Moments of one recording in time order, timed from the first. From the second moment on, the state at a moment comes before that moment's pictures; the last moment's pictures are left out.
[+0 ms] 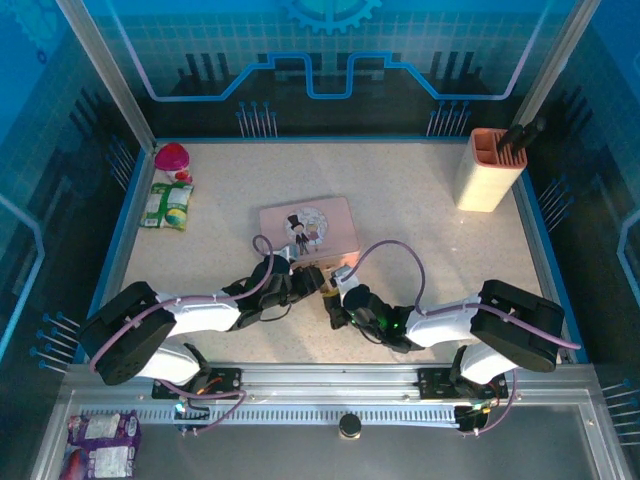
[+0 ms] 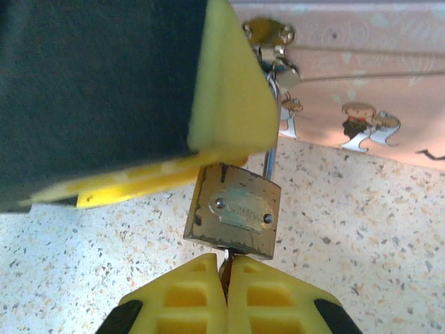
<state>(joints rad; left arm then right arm) -0.74 1.40 0.41 0.45 0.11 -1.17 1.10 1.48 0.41 0.49 0.28 0.50</state>
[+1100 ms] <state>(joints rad) -0.69 1.06 0.41 0.13 -0.07 -0.92 0.95 1.57 0.40 0.51 0.09 0.76</state>
